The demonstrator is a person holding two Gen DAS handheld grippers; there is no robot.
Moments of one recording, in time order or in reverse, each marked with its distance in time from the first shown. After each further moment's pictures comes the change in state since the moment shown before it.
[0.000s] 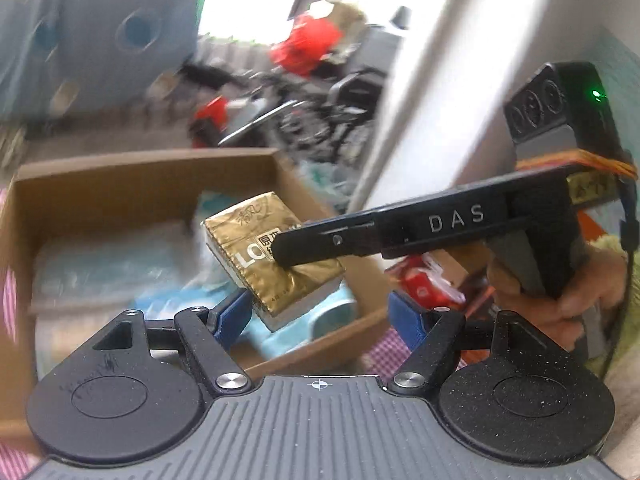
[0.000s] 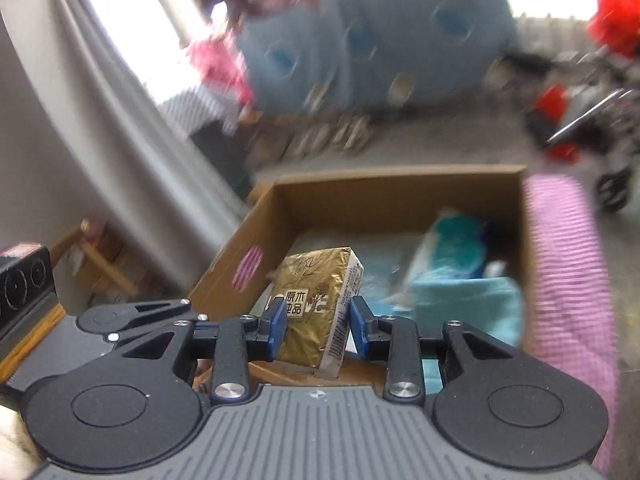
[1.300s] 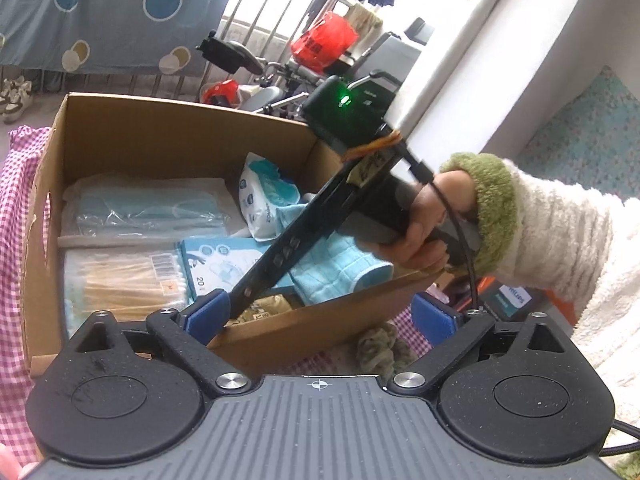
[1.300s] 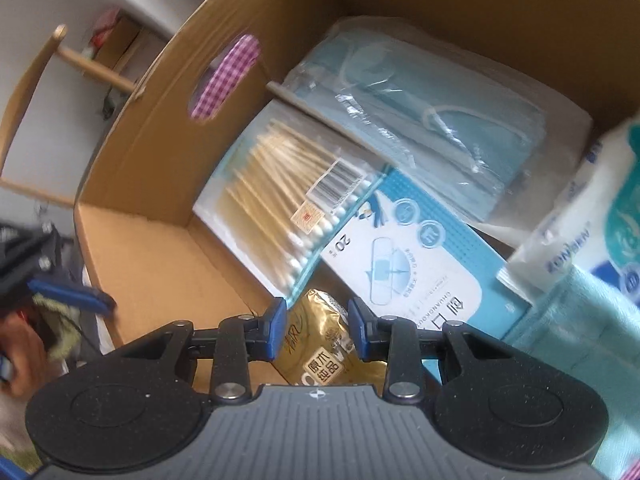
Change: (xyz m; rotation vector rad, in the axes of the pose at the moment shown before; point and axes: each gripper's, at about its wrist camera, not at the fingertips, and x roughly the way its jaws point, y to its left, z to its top) left arm -0.017 0.099 -0.042 -0.200 0.005 -0.076; right arm 0.212 -0.003 0.016 -0.149 0.688 0.098
